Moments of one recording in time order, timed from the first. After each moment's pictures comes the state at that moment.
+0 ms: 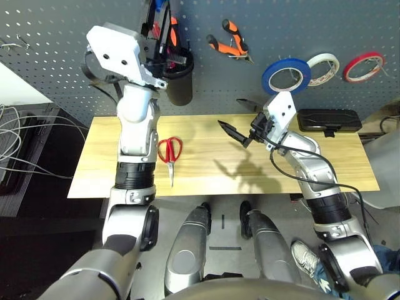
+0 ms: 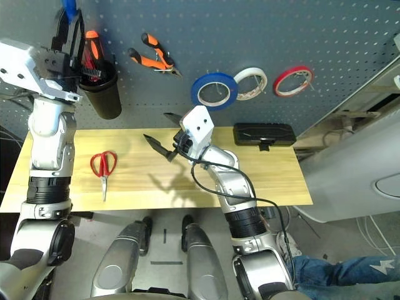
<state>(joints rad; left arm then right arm) -0.69 0.22 0.14 0.07 0.00 -0.21 -0.09 -0.47 -0.22 0.14 0.05 0.16 0.11 0.66</state>
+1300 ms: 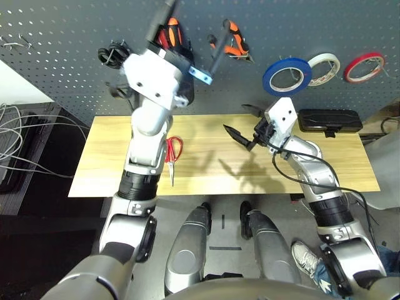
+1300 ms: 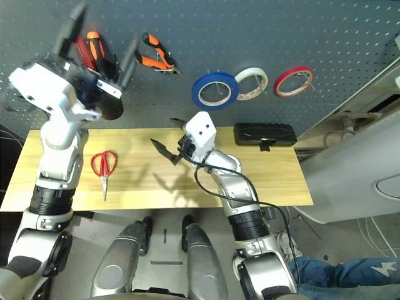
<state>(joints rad) -0.58 0.22 -0.13 -0.06 0.00 -0.32 -0.32 -0.42 -0.25 0.13 0.14 0.13 0.04 0.62</state>
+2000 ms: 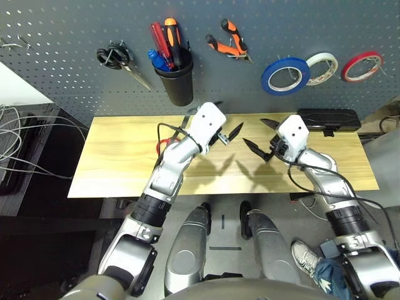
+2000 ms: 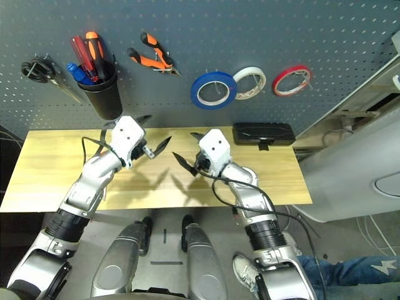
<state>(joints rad) -0.42 0.22 -0.23 0.17 0.09 0.15 -0.37 -0.34 -0.37 0.13 0.21 0.04 -0.01 0.59</state>
